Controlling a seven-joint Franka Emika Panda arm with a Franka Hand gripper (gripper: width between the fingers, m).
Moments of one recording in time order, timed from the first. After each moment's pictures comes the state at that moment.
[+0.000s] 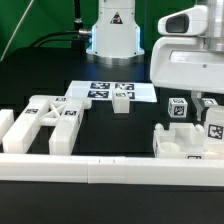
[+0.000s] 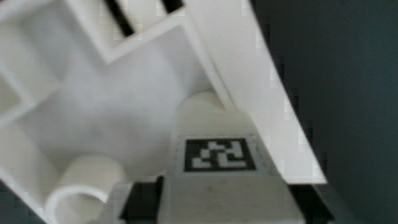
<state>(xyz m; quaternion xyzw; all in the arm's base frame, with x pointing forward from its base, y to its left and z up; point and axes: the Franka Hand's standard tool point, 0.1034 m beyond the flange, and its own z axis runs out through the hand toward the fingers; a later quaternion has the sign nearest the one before) 0.629 0.122 0.069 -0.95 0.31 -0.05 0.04</state>
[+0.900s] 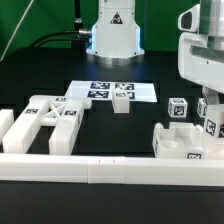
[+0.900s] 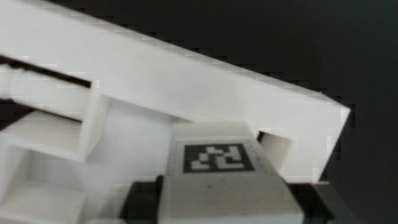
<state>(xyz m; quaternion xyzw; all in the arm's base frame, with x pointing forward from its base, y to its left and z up) 0.629 0.127 0.070 -0.80 0.60 -0.03 0.05</state>
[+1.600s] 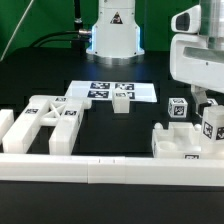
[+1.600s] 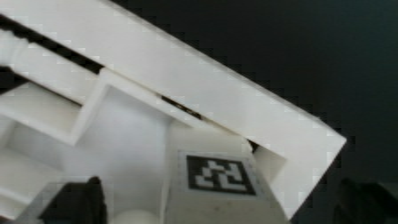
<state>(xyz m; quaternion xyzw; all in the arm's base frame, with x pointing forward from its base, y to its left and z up) 0.629 0.128 0.069 -0.88 0.47 -0.04 0.05</state>
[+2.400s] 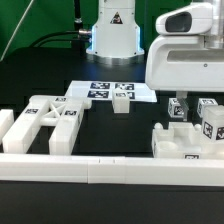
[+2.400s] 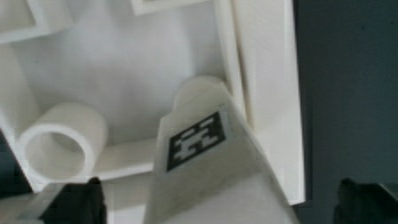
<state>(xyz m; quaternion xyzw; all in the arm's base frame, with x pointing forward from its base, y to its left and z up) 0.634 0.117 0.073 -0.99 0.10 -0.05 0.03</state>
